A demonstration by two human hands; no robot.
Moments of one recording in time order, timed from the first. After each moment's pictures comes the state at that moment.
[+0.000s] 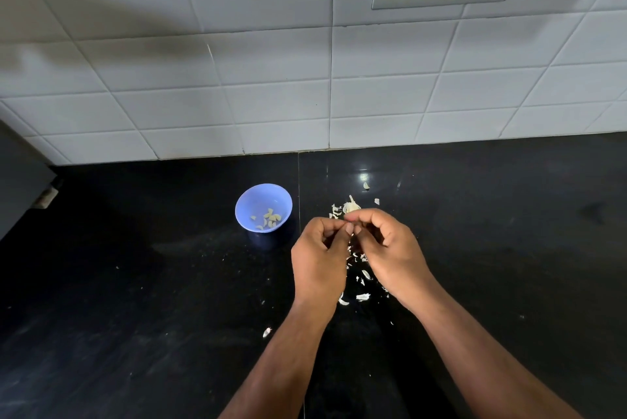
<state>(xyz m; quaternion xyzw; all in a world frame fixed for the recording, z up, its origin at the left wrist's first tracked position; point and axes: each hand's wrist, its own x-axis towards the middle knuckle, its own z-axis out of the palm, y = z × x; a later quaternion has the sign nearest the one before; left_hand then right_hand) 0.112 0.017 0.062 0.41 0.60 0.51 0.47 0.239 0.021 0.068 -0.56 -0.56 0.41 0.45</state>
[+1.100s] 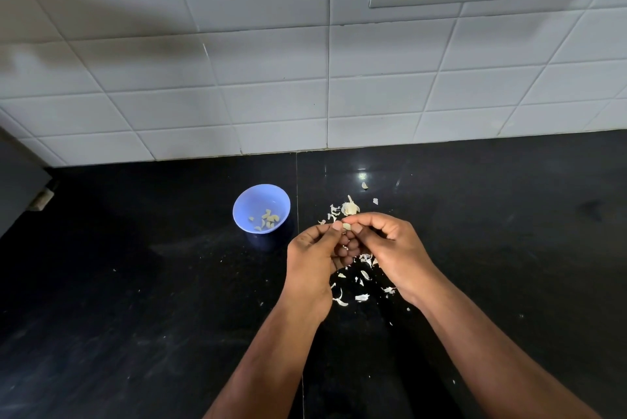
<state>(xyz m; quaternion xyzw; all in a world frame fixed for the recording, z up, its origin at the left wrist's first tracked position) 0.106 0.023 0.066 0.25 0.52 0.50 0.64 0.245 0.029 0.072 -0.54 -0.48 0.52 0.45</state>
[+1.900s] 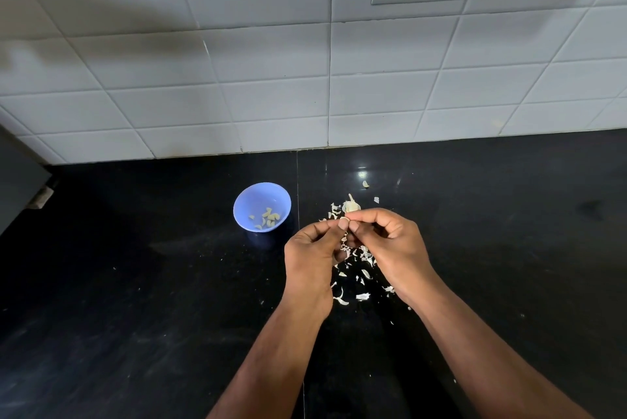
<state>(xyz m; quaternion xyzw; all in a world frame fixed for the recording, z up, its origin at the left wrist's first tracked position) 0.107 0.023 0.067 0.23 0.52 0.53 0.63 0.237 0.025 0.076 -0.53 -0.46 0.50 0.50</state>
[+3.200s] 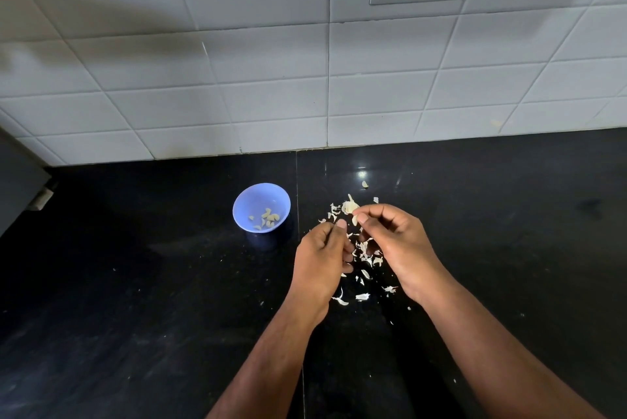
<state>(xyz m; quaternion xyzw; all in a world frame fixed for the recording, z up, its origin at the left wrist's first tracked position) 0.106 0.023 0.065 0.40 0.58 0.43 0.57 0.251 0.033 0.071 -0.55 -0.44 0.52 0.49</state>
